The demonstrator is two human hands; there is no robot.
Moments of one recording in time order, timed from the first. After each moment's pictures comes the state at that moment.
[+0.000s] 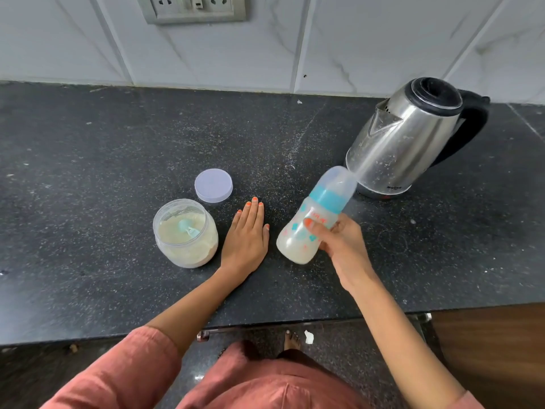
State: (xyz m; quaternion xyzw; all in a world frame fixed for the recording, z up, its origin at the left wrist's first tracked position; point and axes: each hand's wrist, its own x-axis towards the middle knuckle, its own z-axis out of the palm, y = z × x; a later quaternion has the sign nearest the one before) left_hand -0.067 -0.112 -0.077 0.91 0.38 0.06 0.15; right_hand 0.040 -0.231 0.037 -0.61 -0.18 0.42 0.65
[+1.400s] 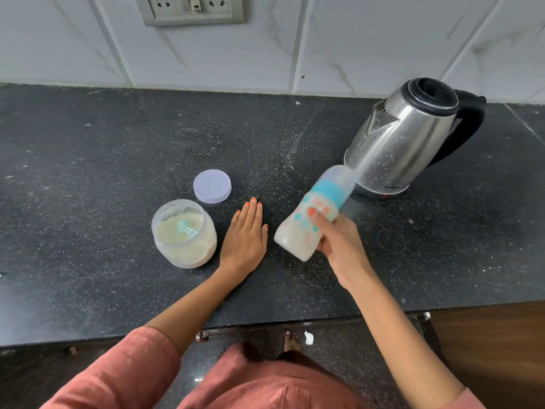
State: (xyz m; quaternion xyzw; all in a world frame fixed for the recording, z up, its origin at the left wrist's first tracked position) left_hand -0.067 -0.112 -0.077 0.91 0.38 0.06 0.15; right_hand 0.038 -0.228 0.043 -0.59 -0.15 0.44 0.66
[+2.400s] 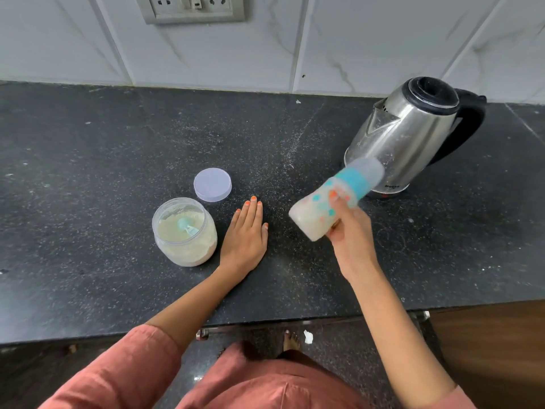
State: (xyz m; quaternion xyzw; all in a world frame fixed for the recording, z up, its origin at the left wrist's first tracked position) left_hand -0.067 -0.112 -0.078 0.91 0.38 0.07 0.15; right_hand 0.046 -0.225 0.046 -0.52 -0.09 0.41 0.75
